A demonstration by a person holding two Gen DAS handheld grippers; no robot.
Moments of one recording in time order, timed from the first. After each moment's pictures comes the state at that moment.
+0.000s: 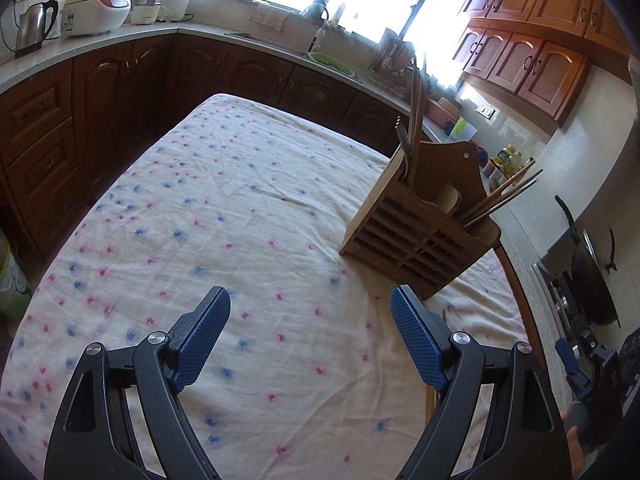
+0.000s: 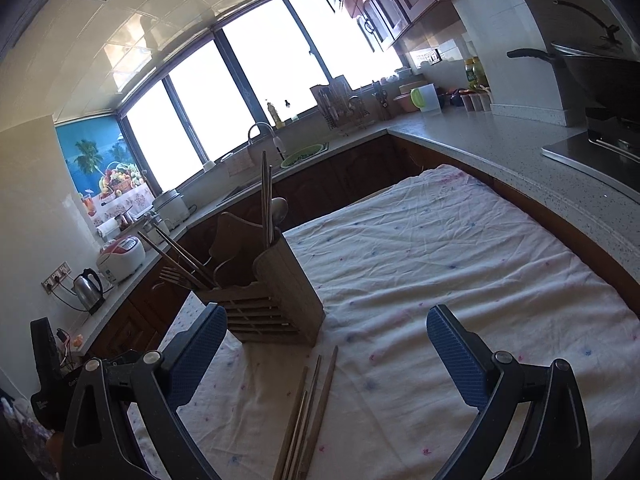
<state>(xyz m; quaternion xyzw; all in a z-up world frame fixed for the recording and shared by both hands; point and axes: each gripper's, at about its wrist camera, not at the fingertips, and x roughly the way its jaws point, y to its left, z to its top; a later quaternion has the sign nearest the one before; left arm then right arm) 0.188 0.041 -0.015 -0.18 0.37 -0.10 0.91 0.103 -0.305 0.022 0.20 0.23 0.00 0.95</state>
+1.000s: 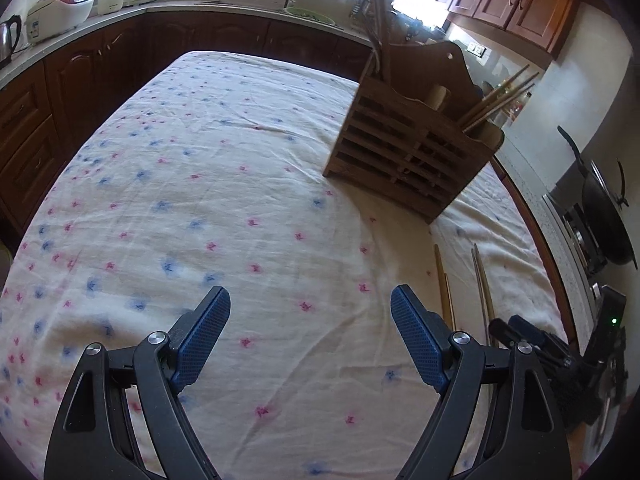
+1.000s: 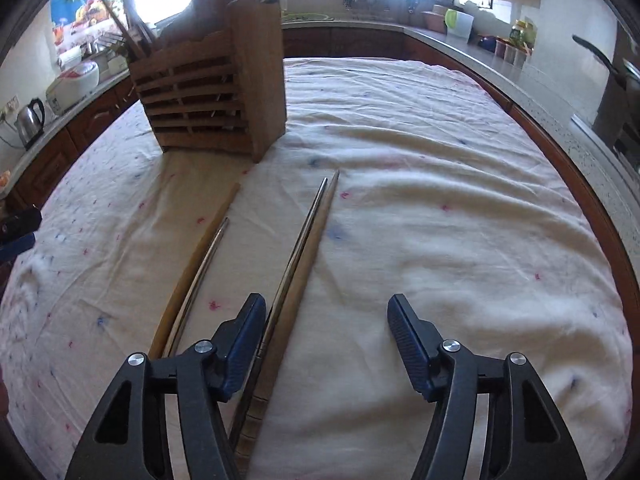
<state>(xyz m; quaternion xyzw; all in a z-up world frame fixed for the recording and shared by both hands) 0.179 -0.012 -0.050 -0.10 0.44 -0.13 0.88 0.123 -0.273 -0.074 0.05 0.44 -0.02 0.90</state>
